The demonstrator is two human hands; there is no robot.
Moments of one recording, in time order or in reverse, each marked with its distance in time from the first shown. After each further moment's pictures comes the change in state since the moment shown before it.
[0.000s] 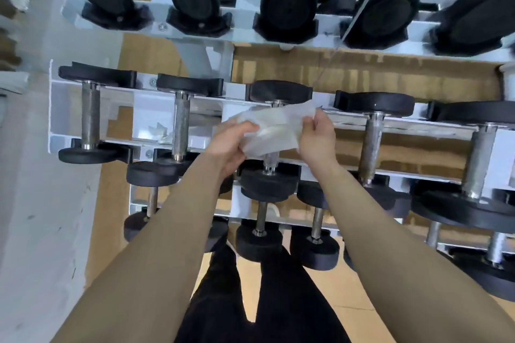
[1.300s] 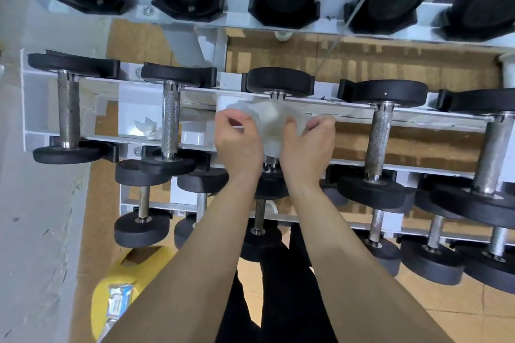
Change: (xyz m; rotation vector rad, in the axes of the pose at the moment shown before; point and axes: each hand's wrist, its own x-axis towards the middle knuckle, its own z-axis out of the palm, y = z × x) left_hand 0.011 -0.046 0.032 0.329 0.655 0.586; right_hand -0.037 -0.002 0.040 -0.117 0.414 -0.013
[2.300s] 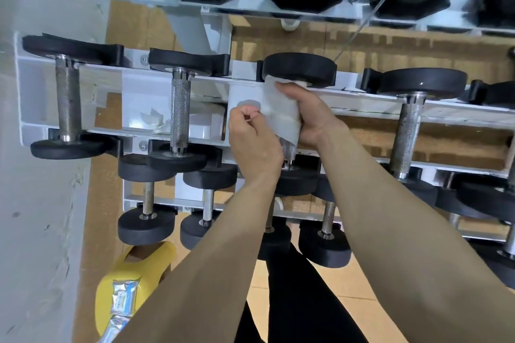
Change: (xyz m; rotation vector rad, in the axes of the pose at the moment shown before) left_hand 0.004 -0.018 0.000 0.015 -0.011 -0.006; right_hand 0.064 -0.006 0.048 0.657 -0.871 0.697
